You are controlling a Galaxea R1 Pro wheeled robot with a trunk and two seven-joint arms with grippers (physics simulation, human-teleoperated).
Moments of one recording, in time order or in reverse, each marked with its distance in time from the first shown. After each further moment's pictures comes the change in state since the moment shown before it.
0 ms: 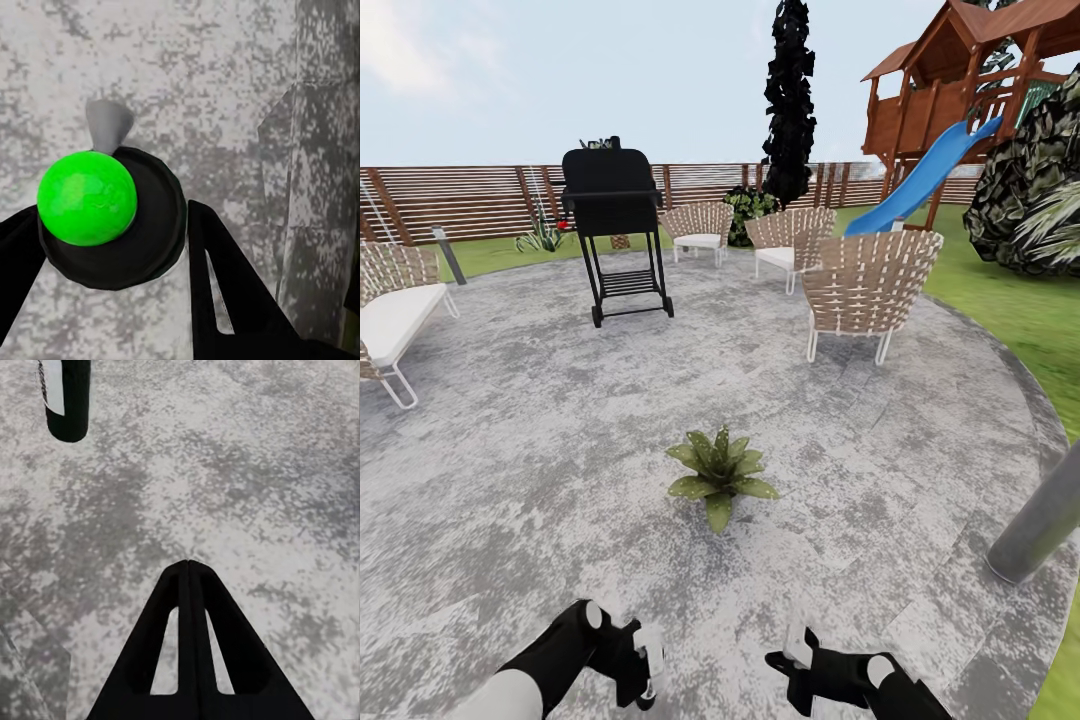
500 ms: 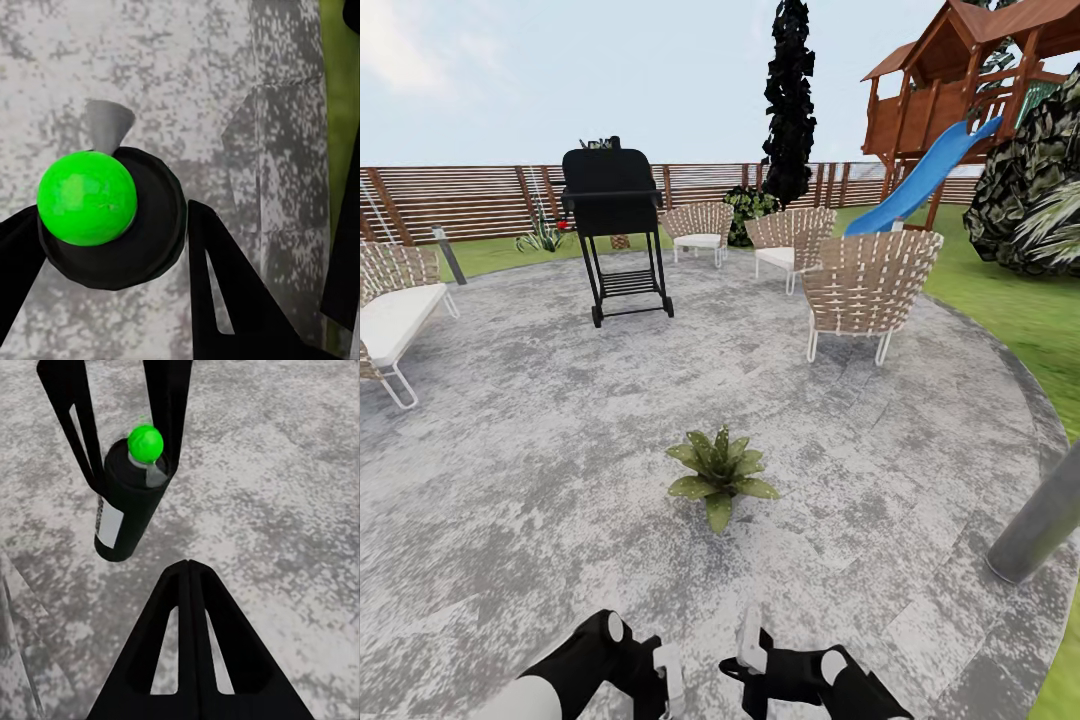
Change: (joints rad) left arm 0.004 -0.052 -0.086 0.040 -0.001 -0.004 0.007; right arm -0.007 0.107 0.125 -0.003 -0.001 0.000 0.000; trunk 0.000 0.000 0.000
